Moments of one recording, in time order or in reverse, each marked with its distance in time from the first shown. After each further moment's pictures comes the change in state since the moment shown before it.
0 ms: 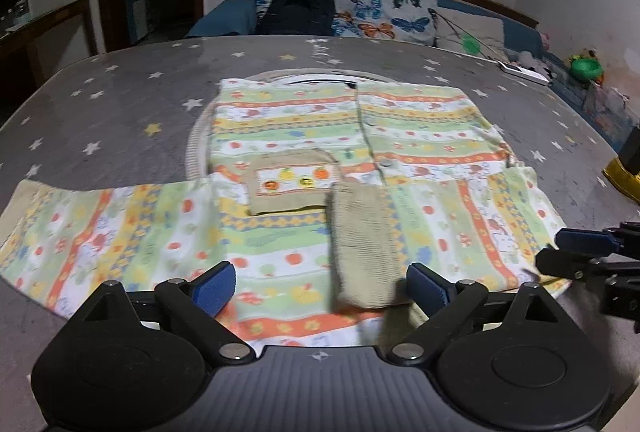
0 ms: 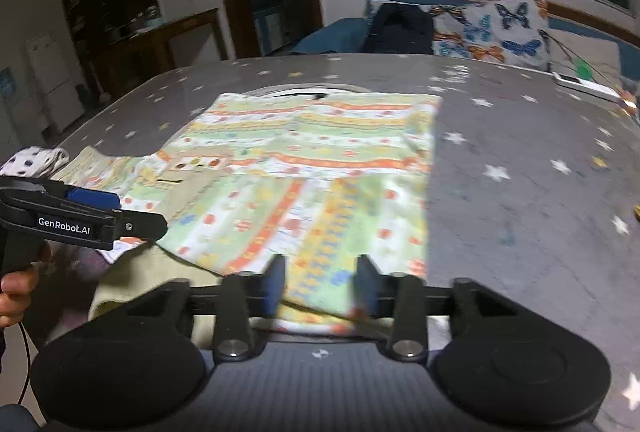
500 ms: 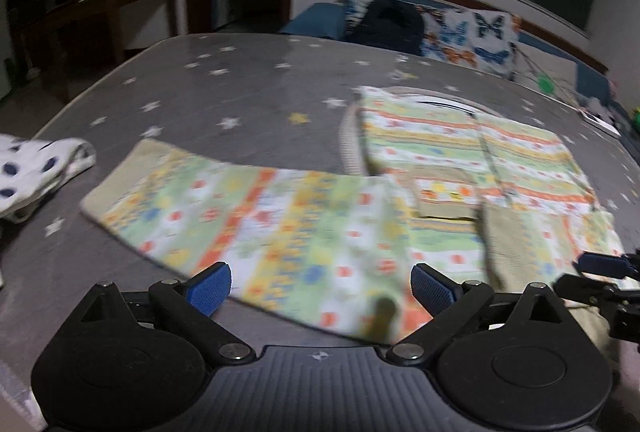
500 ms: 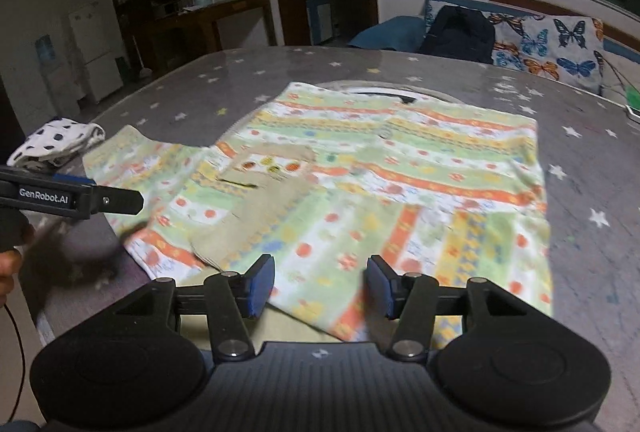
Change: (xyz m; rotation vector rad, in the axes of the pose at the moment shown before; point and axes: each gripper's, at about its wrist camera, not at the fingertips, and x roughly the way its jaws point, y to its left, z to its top) left arm -0.027 0.092 -0.012 -0.180 -0.028 0.169; right arm 0.044 0.061 0.016 -0.110 0.028 0.091
